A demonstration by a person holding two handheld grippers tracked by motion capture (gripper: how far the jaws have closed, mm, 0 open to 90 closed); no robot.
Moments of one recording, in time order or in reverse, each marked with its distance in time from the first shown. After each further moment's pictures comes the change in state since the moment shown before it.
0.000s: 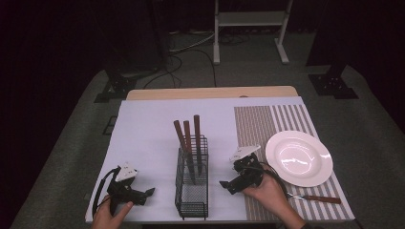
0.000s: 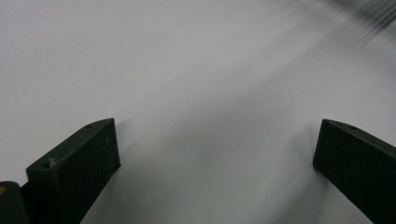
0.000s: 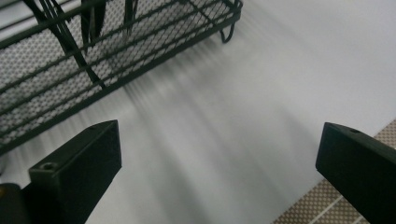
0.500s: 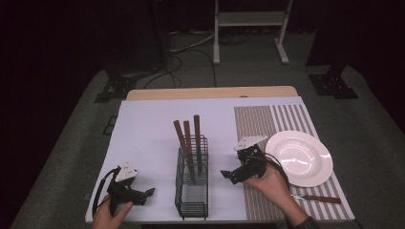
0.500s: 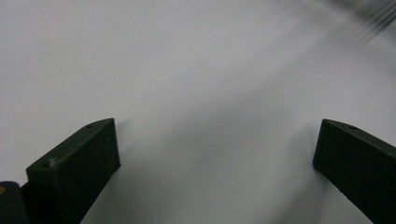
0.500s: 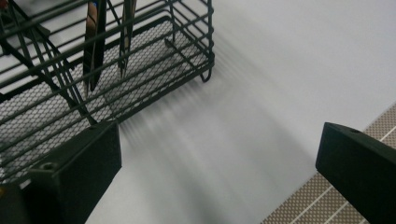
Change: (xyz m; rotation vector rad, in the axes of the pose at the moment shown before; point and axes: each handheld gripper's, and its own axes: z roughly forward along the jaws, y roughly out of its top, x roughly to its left) left arm 0.000 0.000 0.000 -0.001 0.001 -0.002; right arm -0.014 0.018 -0.018 -0.075 -0.003 0.022
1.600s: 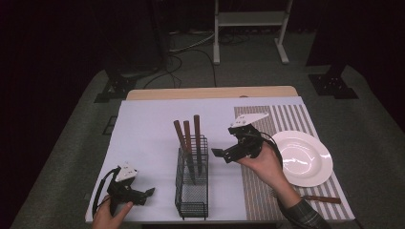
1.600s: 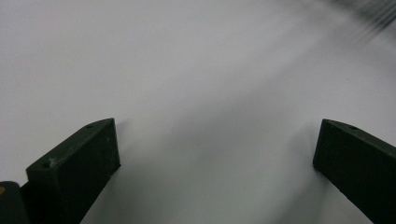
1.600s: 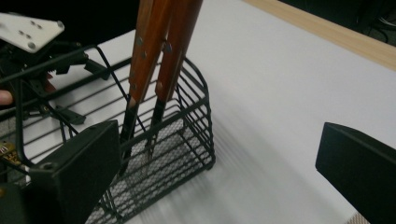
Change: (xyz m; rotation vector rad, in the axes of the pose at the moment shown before) left arm 0.000 0.000 0.000 -0.002 -0.001 -0.003; right arm -0.007 0.061 -0.022 -0.167 0.057 0.000
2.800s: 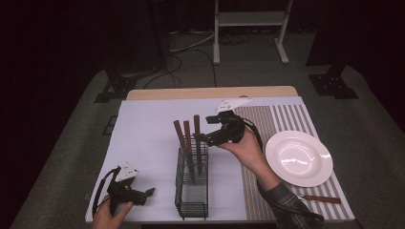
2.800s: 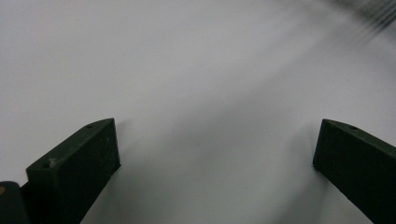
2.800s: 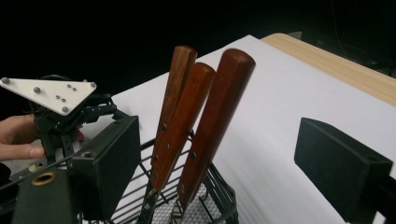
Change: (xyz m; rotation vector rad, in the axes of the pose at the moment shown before) left arm 0.000 0.000 0.000 -0.002 0.002 0.003; right arm 0.000 0.044 0.032 -0.106 0.128 0.003
